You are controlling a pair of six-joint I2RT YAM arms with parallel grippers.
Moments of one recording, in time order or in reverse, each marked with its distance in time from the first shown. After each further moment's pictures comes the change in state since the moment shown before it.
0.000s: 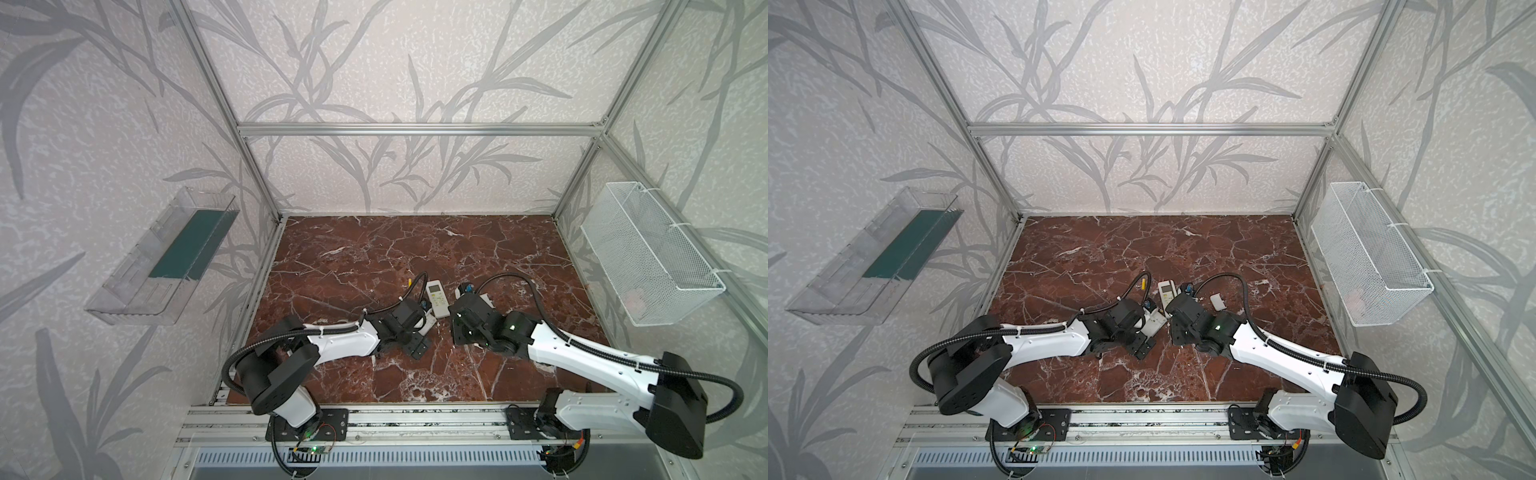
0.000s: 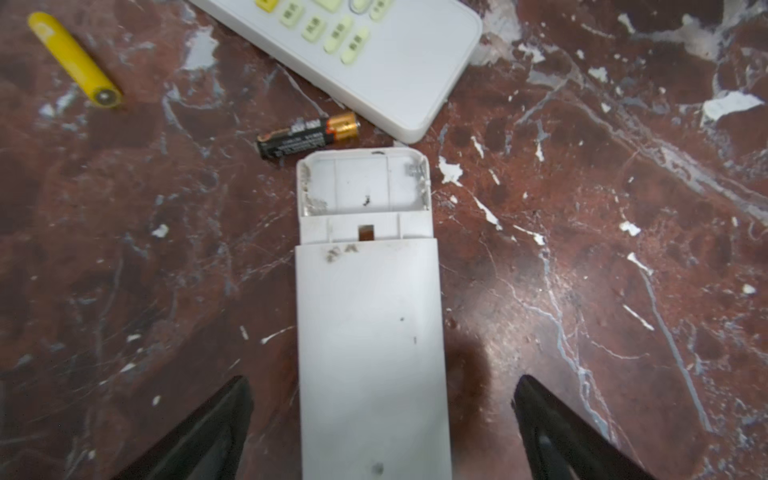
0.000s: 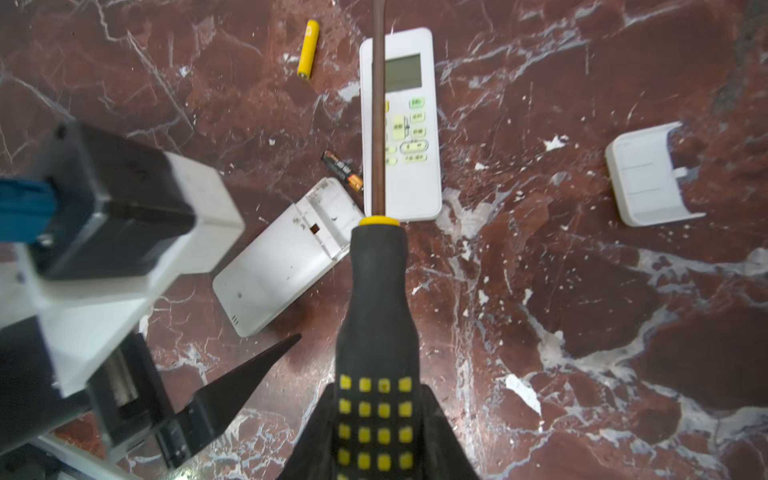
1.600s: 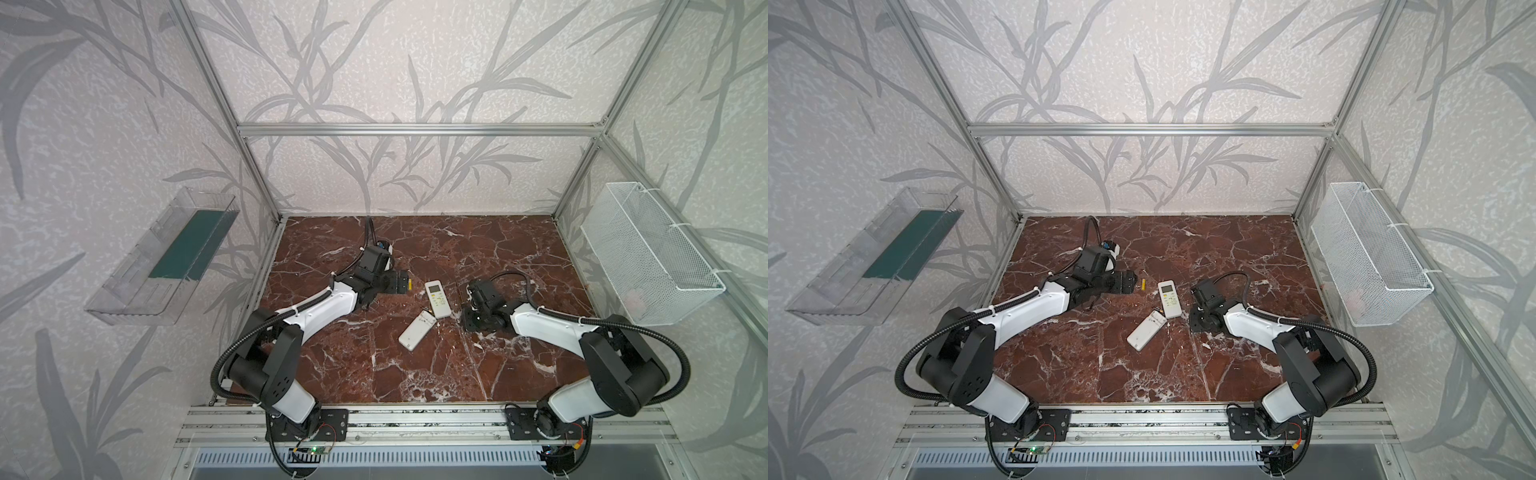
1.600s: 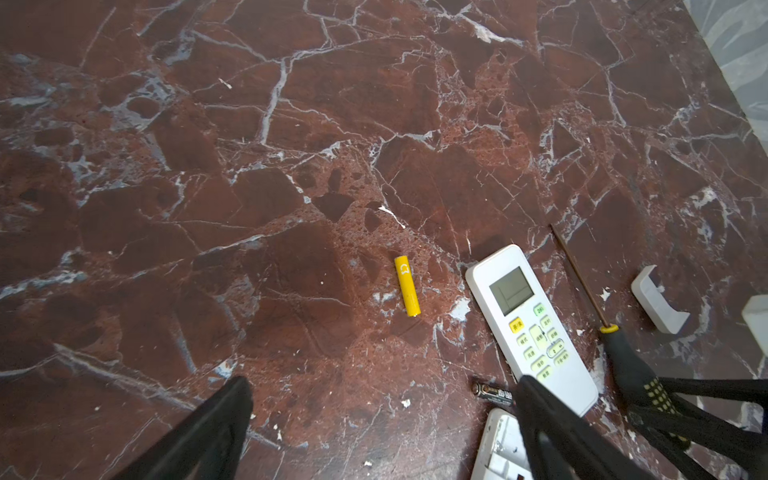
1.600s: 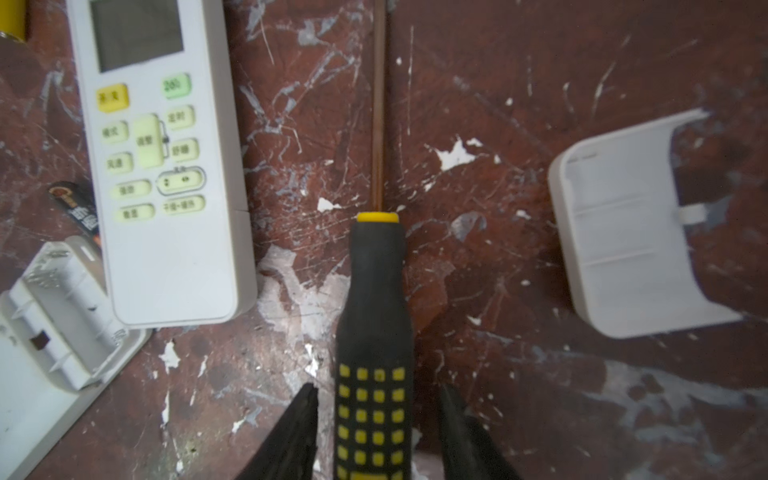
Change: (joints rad) left arm 0.377 0.013 0.231 -0.005 0.083 -0.215; right arm -0.362 0.278 -0.103 0.244 -0.182 -0.250
